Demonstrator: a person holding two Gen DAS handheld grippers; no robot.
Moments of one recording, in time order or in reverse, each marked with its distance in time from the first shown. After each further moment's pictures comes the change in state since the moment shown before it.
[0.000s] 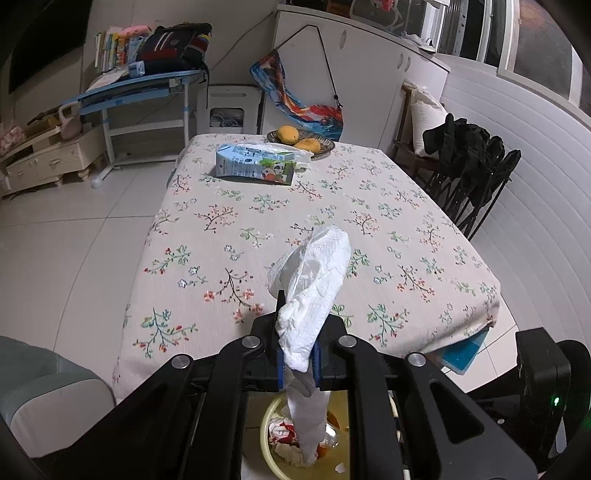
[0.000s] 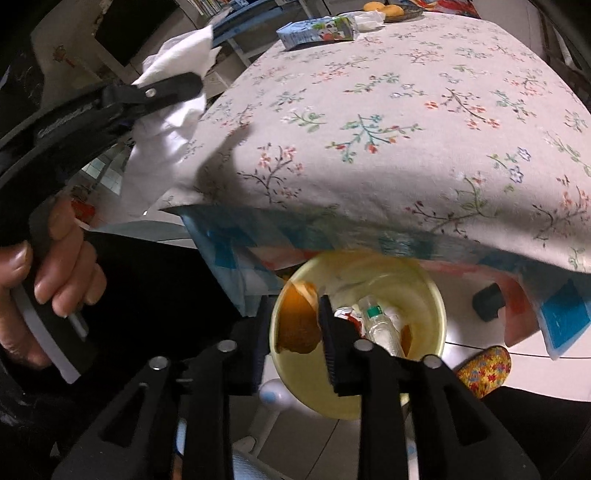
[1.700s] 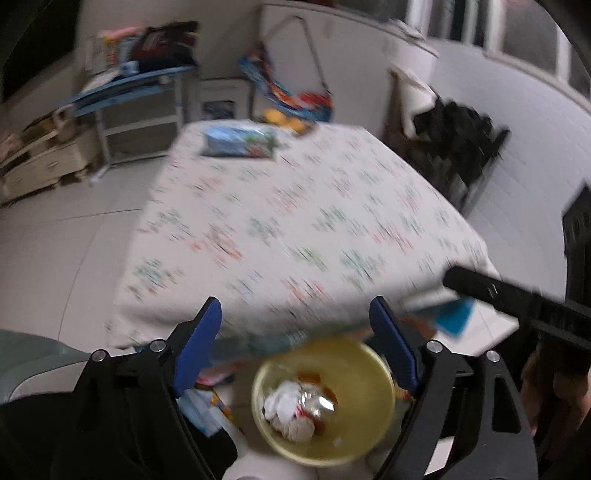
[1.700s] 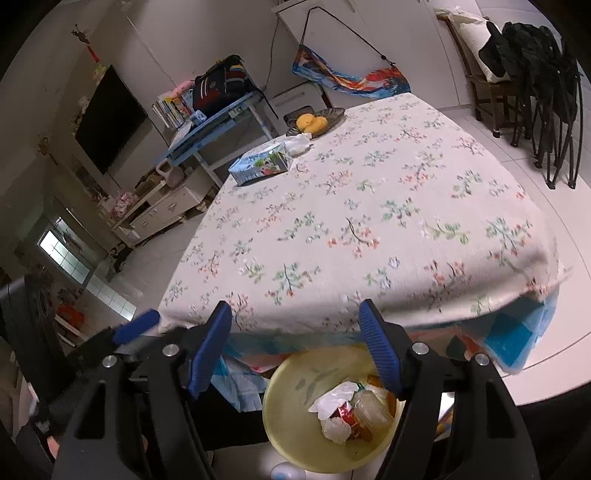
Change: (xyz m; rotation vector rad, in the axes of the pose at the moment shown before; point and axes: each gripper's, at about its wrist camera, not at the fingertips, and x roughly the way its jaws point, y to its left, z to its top) left arm -0.023 -0.016 -0.033 0.017 0.018 0.015; right arm -0.085 -0.032 0.012 0.188 -0.415 -0.052
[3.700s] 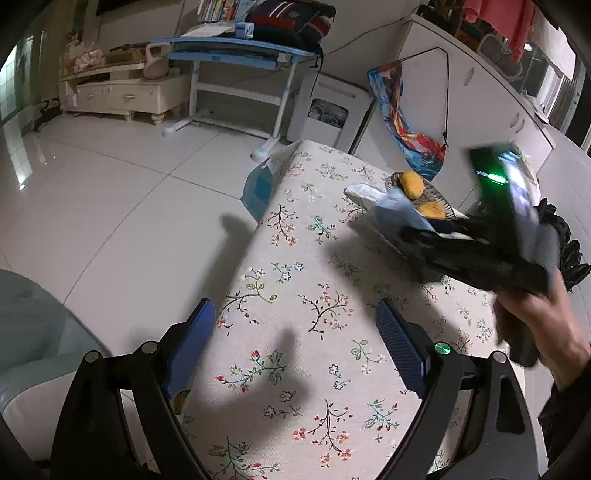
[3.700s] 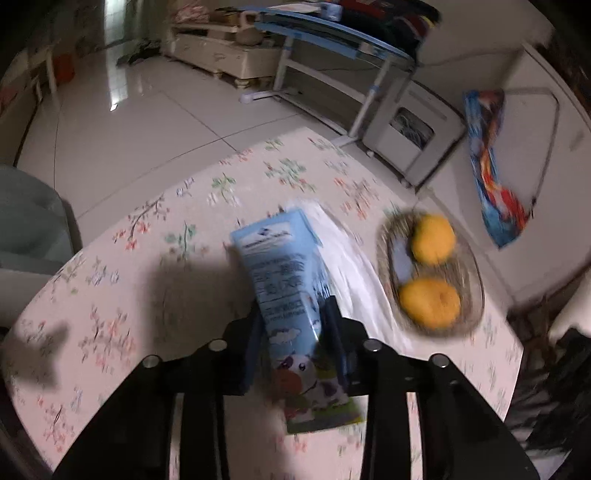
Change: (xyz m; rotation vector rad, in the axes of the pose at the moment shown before) left arm 0.102 0.121 0.129 -0.389 0.021 0.186; right arm 0.265 0.108 0.202 -0.875 0.310 -0.180
